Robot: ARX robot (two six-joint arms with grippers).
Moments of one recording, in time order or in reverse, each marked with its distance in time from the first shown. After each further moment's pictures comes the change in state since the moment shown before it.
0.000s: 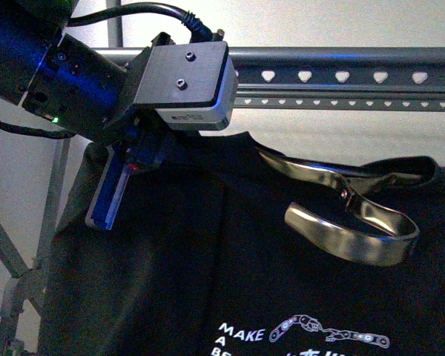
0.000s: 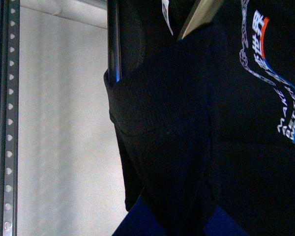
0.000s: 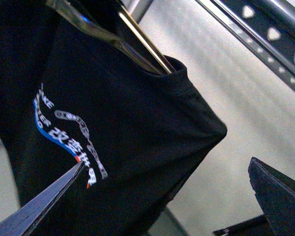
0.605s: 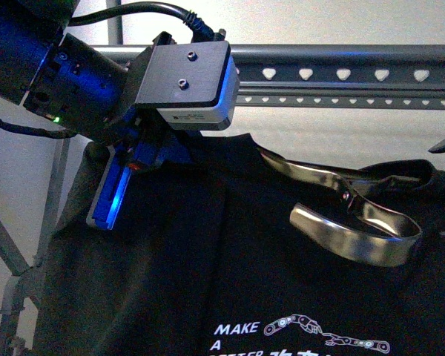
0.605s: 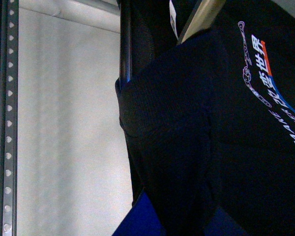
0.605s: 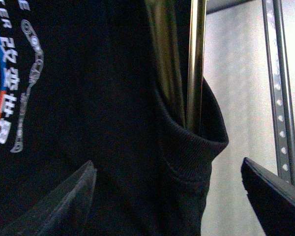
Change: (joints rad) left arm 0.000 0.000 -0.001 0.000 -0.002 0.000; right arm 0.247 0.500 0.435 -0.151 0.235 -0.631
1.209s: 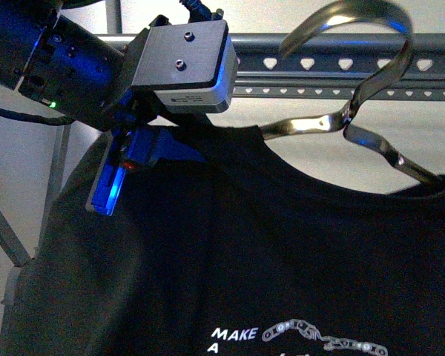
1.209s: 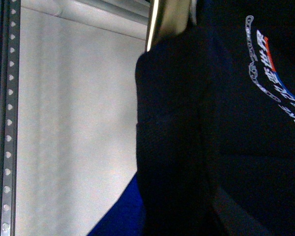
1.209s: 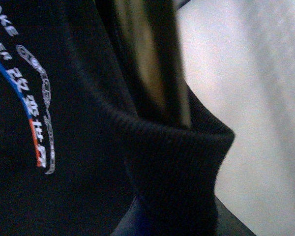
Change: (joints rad) left arm 0.000 0.000 0.000 0.001 0.006 -0.006; right arm -0.003 0.088 0.004 -0.021 0.017 0.299
